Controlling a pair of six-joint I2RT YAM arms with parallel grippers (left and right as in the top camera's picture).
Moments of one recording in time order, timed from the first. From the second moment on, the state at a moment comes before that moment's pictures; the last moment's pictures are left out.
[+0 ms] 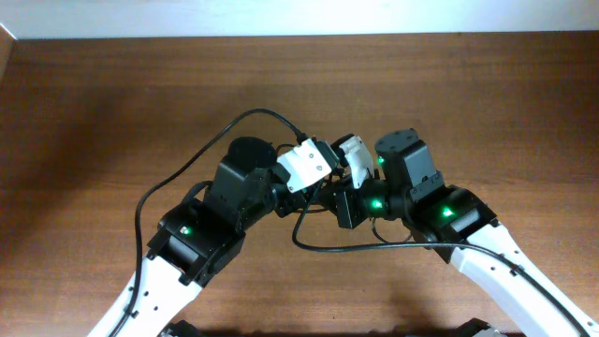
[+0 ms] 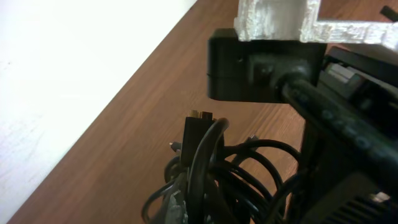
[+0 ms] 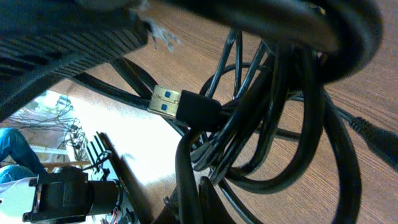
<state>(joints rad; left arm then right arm) -0.61 1.14 1.11 -0.52 0.05 0.47 0.54 1.26 1.02 -0.52 -0.57 0.29</state>
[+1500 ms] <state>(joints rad) -0.61 1.14 1.11 -0.60 0.06 -0.10 0.54 1.27 1.02 -0.68 -0.31 0.37</state>
